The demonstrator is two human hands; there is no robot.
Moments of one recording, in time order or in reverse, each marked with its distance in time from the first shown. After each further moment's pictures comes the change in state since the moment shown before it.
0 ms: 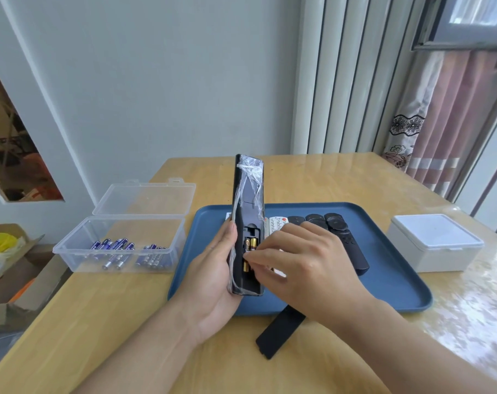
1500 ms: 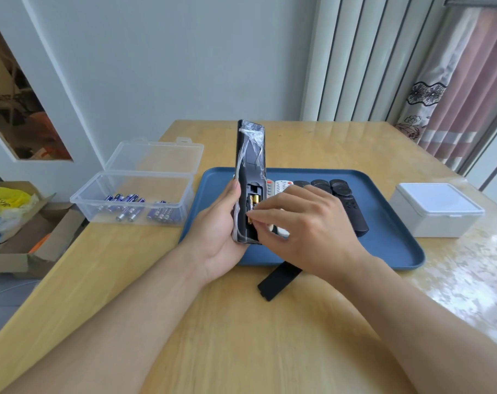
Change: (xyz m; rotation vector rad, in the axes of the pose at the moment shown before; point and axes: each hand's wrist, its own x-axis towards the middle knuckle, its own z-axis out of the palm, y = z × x) left_hand 0.002 0.002 -0.001 -0.104 0.077 -0.068; right_hand -0.002 -0.002 0.003 0.043 0.027 -0.022
